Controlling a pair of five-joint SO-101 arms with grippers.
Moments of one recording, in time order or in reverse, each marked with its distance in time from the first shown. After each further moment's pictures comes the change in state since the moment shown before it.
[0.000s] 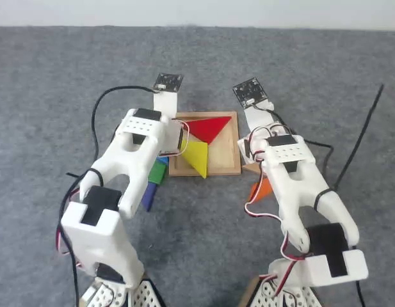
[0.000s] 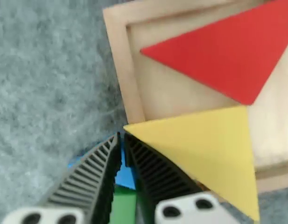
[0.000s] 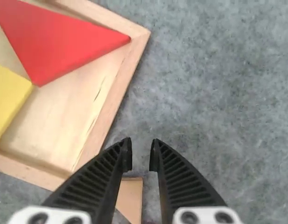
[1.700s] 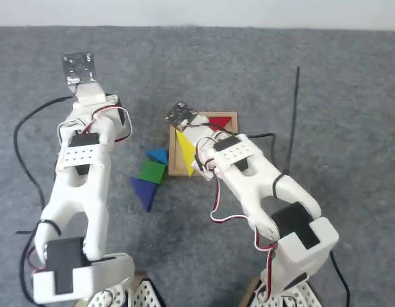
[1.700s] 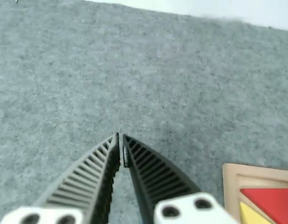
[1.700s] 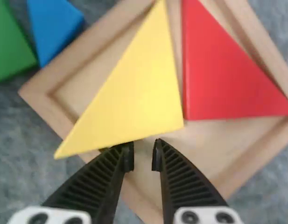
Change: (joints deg) left arm -19.6 -26.0 23.6 -37.9 0.2; right arm -19.6 13.2 -10.8 4.7 7.1
